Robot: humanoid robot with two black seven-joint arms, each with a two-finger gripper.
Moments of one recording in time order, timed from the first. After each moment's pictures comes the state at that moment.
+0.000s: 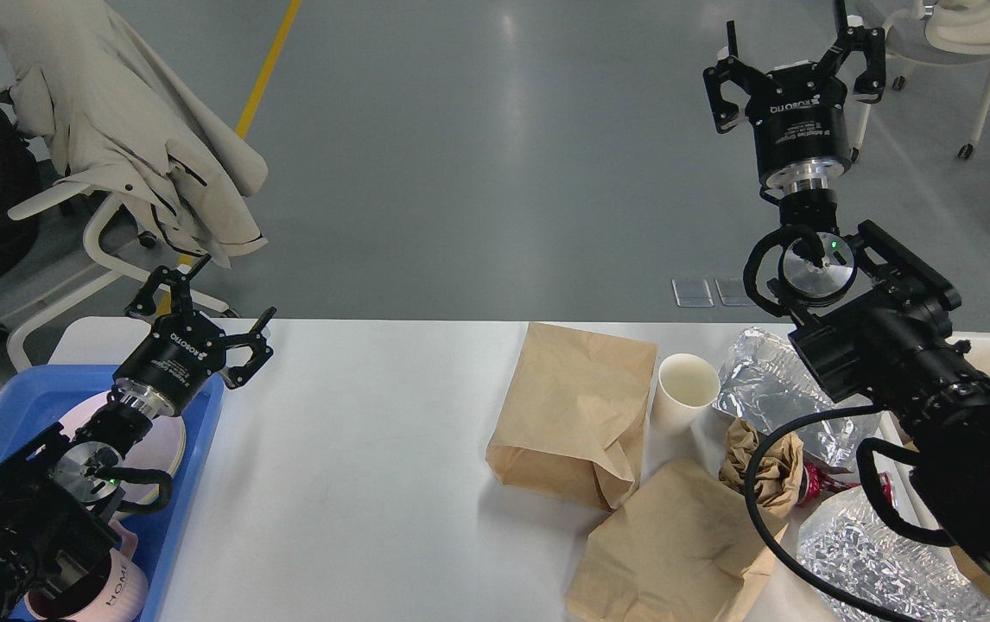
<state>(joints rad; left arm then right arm) -0.67 0.23 -0.86 -0.22 -0.02 -0.88 -0.19 1.01 -0.10 0.91 0.37 0.26 0.62 0.45</state>
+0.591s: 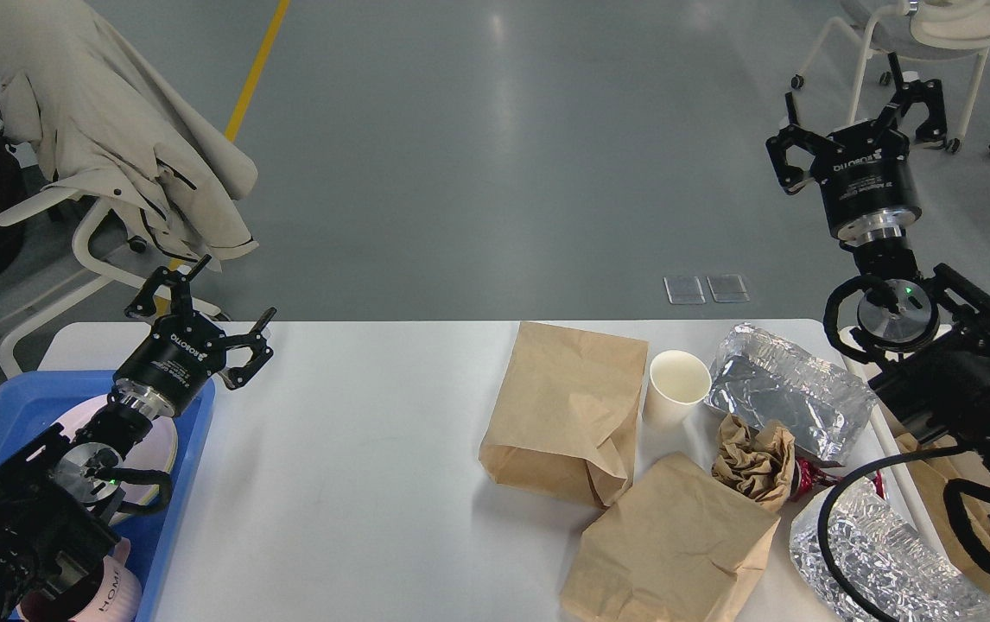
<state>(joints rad) -0.66 0.23 -0.86 -0.22 -0.02 -0.88 -0.19 0.93 -0.26 0.72 0.38 0.25 0.62 0.43</state>
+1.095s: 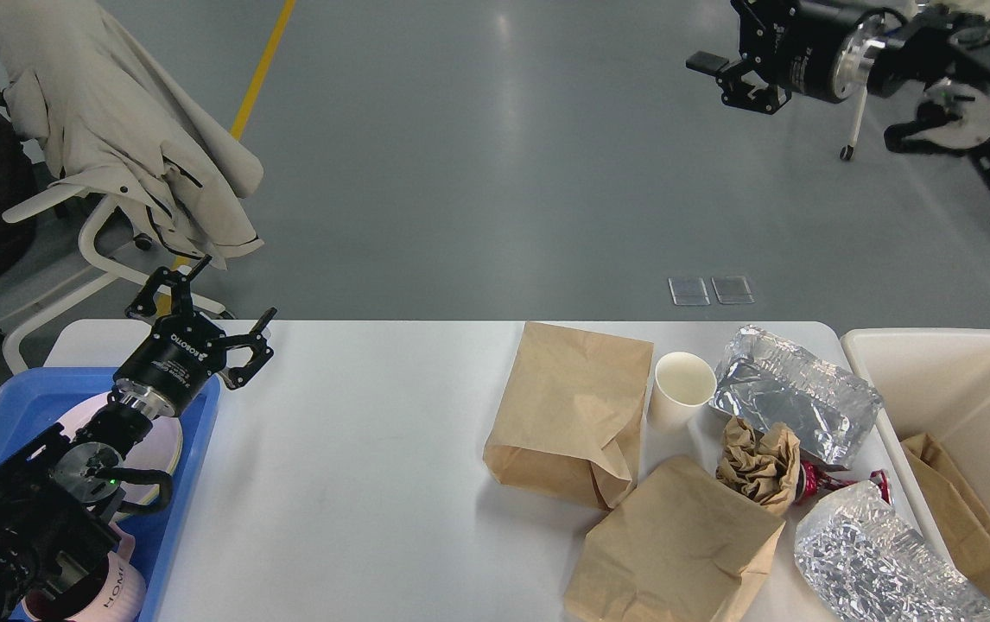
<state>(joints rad) -0.66 0.23 -0.86 -0.22 -0.02 -0.88 -0.19 1.57 -0.36 -0.36 0.39 -0.01 0.62 0.19</state>
